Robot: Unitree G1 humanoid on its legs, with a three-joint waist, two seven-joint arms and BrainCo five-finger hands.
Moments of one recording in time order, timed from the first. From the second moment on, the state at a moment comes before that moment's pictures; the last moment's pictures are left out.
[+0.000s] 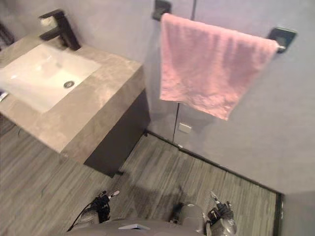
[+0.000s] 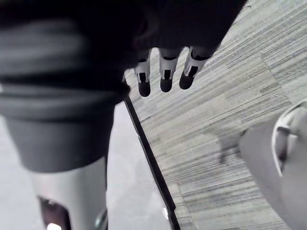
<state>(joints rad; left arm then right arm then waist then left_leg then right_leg) -0.01 0.10 0.15 1.07 -0.10 -0.07 0.07 0.03 -0.02 -0.51 1.07 0.40 -0.16 -0.11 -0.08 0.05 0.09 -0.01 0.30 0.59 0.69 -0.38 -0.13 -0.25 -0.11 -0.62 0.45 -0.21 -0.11</state>
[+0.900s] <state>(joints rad) 0.03 0.18 0.16 1.05 0.01 -0.08 0.08 -0.03 0.01 -0.13 1.09 0.28 -0.16 -0.08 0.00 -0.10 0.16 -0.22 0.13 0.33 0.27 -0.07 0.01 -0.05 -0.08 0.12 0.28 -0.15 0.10</state>
